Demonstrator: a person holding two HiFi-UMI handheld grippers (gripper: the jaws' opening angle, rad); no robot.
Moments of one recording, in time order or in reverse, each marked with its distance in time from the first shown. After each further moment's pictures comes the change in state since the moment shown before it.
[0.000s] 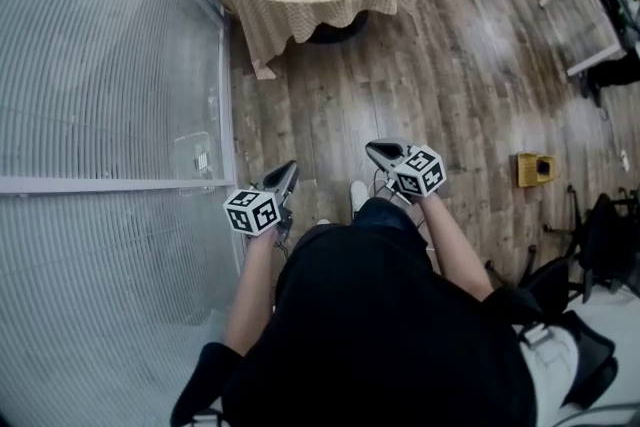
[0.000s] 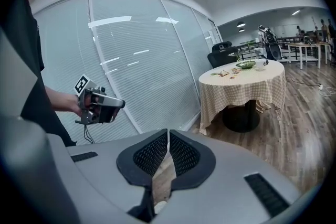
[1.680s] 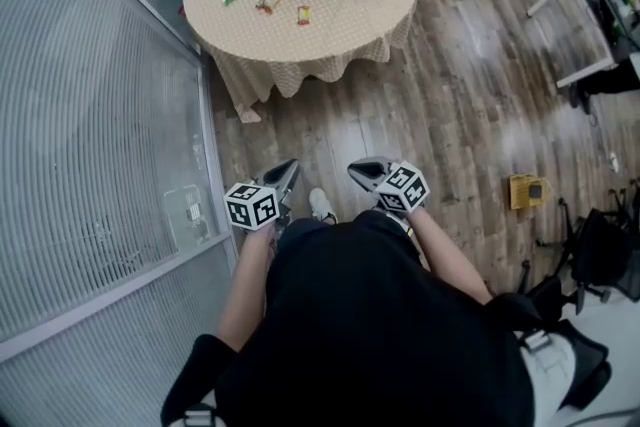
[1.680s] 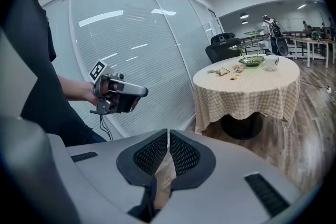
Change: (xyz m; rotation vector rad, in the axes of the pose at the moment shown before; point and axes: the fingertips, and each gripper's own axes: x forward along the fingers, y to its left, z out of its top) left arm 0.183 0.094 0.156 0.039 0.097 -0.107; right arm 0.109 -0.129 0.099 0.001 0.077 0.023
